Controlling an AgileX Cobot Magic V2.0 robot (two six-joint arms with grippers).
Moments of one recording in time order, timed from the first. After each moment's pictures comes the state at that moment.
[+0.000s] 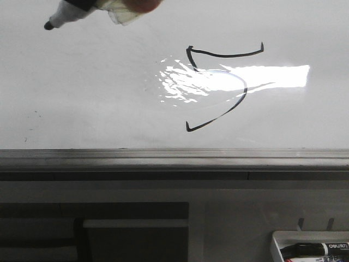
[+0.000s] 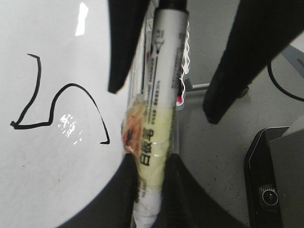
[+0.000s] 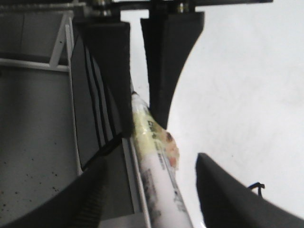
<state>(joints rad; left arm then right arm) -0.77 1.08 -1.00 -0.50 0.84 1.10 1.17 1.03 -0.93 -0.50 0.56 -0.09</state>
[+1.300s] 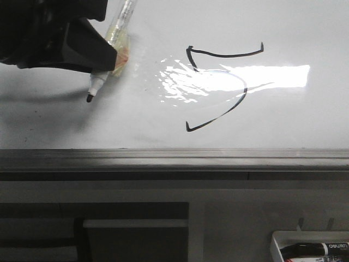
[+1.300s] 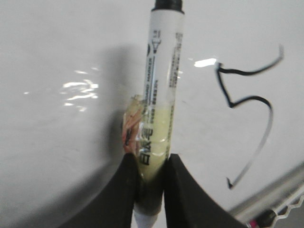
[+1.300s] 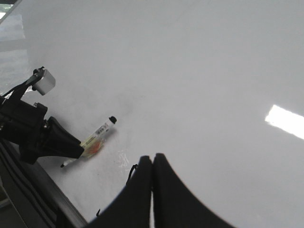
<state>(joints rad) -0.74 1.22 -0.66 -1.13 -0.05 0.78 1.17 0.52 -0.92 -0.79 0.77 0.42</state>
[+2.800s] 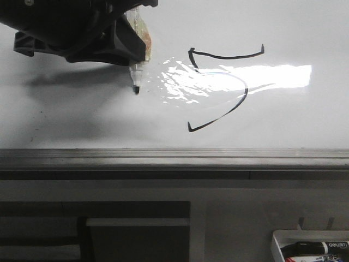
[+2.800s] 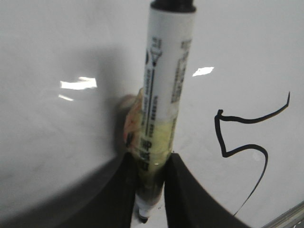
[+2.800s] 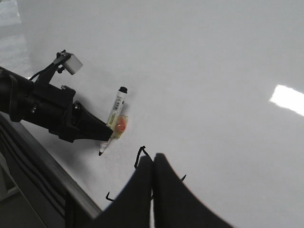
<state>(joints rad) -0.72 1.40 -0.81 -1.24 -0.05 0.78 1.17 0.52 -0.87 -0.79 0.78 0.49</state>
